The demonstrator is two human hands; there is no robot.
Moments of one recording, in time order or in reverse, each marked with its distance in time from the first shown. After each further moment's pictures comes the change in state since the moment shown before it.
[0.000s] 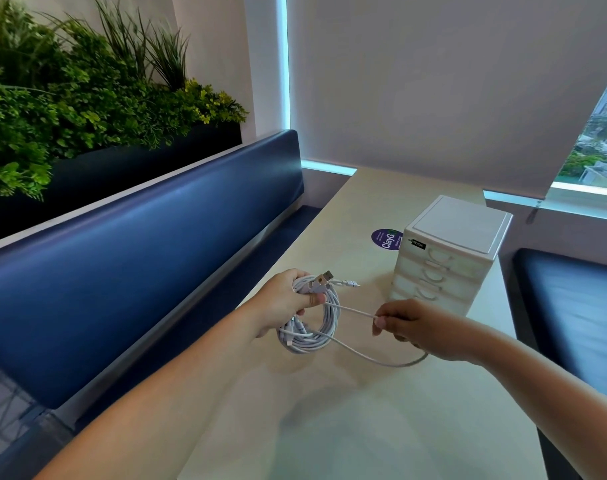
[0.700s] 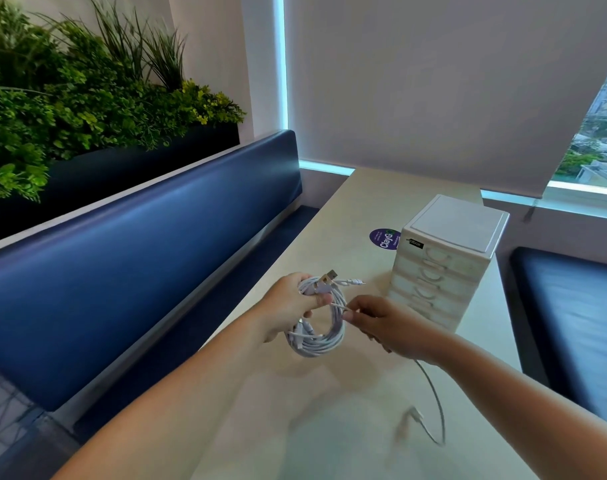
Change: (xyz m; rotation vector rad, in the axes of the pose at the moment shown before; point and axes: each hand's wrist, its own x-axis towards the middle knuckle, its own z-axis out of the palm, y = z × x) left_hand -0.001 0.002 0.014 -0.062 0.001 -0.007; right_hand 0.025 -0.013 0.029 0.089 0.098 -0.037
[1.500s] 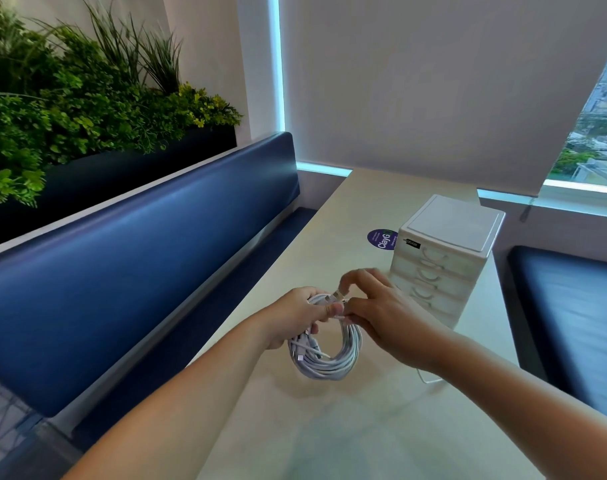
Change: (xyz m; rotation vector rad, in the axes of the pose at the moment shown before) left_hand -0.007 0.007 0.009 0.050 -0.193 -0.107; right_hand -0.006 0.003 -0.007 -0.713 0.321 -0.621
